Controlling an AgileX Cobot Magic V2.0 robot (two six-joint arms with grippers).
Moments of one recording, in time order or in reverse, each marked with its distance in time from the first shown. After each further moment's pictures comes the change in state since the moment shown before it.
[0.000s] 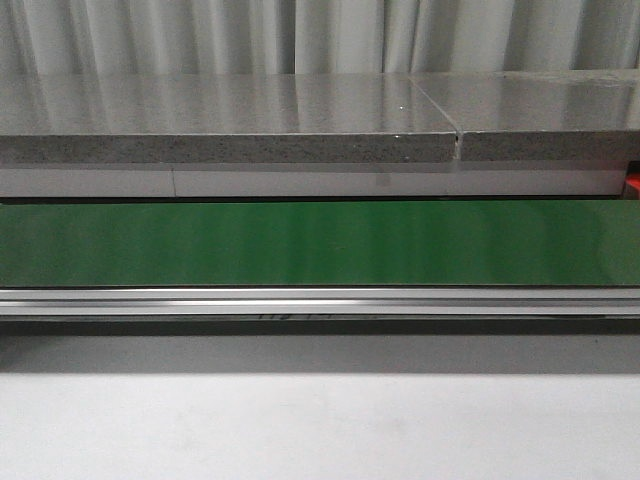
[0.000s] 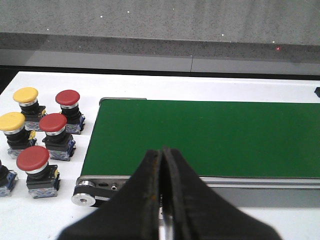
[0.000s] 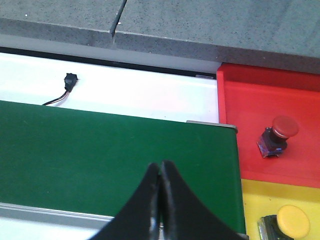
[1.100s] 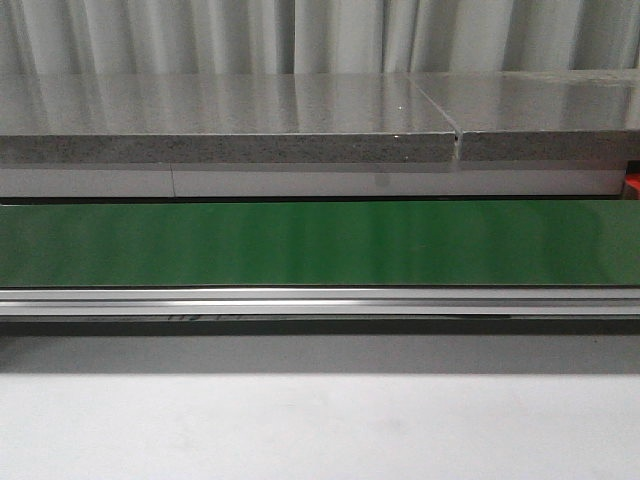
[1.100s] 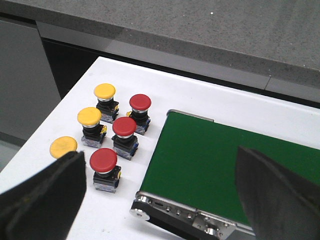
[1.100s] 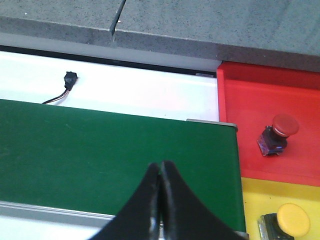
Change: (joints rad) left arm 0.097 0.339 -0.303 0.249 0.160 -0.326; right arm 0.000 0.000 0.000 0.000 0.004 0.000
